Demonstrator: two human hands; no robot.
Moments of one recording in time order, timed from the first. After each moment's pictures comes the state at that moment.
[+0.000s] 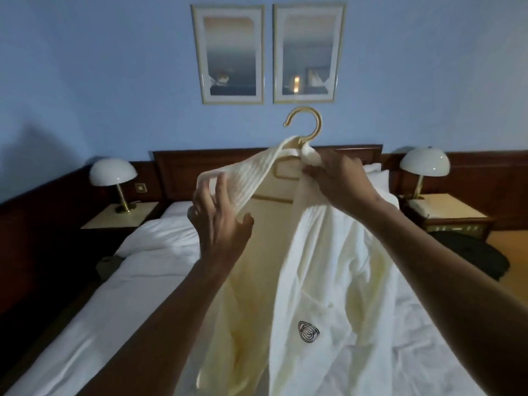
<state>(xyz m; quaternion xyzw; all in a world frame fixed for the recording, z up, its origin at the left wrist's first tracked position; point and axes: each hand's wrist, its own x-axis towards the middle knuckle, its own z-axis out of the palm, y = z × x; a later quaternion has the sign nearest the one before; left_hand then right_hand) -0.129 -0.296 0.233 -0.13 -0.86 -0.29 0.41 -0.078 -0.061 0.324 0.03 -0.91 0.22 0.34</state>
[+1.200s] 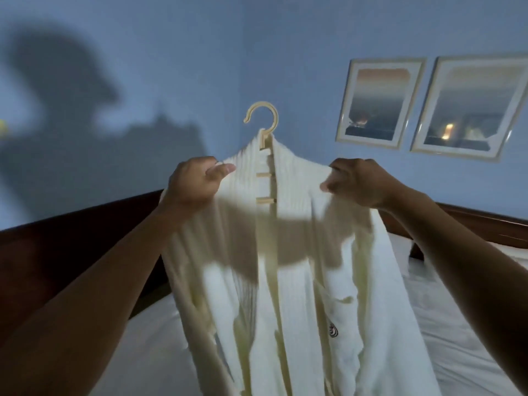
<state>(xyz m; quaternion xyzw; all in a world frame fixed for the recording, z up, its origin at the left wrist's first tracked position) -0.003 -0.550 0.388 0.01 -0.87 -0.24 0.43 -0.098 -0.214 0.432 0.31 -0.92 0.16 0.20</state>
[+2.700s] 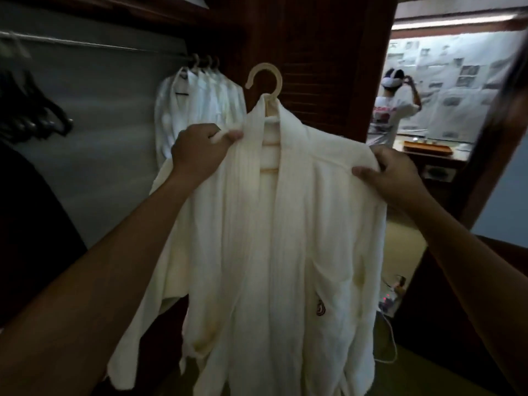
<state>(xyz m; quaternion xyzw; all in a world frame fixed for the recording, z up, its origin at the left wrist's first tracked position) 0.692 -1.100 0.370 0.63 -0.58 0.13 0.50 0.331 -1.178 0.343 0.76 -0.47 0.43 -0.13</state>
